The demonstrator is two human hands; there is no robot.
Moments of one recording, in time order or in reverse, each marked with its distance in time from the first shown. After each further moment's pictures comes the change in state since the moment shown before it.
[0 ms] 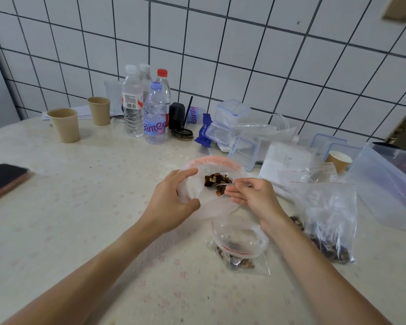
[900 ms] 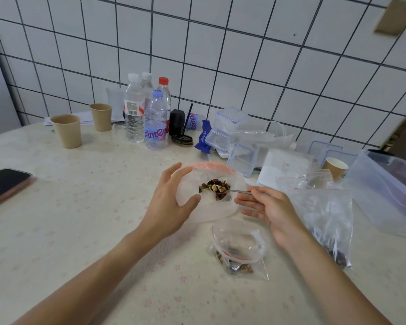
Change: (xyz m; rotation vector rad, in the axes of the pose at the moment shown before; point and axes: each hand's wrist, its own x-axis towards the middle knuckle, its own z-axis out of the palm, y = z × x) left_hand -0.001 -0.001 -0.002 0.115 0.057 0.077; right_hand -0.020 -0.009 -0.029 0.147 -0.005 0.057
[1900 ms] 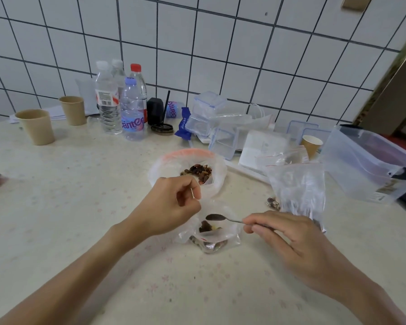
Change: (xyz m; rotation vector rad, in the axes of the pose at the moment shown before) left_hand -0.020 0.038 -0.004 -0.165 -0.337 0.152; right_hand -0.140 -0.007 -0.053 -0.910 -0.243 -0.667
